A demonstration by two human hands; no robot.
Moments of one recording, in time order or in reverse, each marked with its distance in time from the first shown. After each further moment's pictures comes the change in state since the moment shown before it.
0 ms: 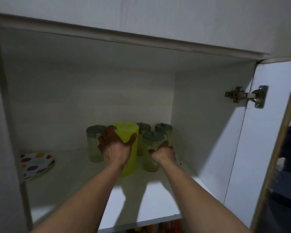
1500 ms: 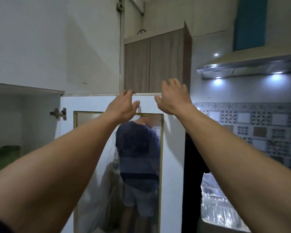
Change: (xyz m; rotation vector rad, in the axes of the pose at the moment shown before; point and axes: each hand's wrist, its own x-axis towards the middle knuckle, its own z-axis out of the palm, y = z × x) left_hand -0.288 0.472 -0.227 -0.498 -0.593 0.968; right_hand -0.449 0.156 -0.538 -0.923 0.889 0.051
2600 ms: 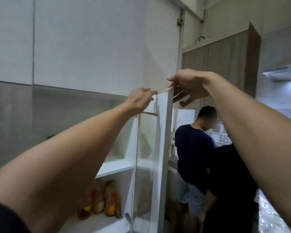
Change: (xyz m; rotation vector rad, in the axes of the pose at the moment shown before) left_hand -0.154 0.022 -0.213 -0.324 -0.001 -0.250; right_hand -0.076 -0.101 -0.193 1.029 -0.784 -0.029
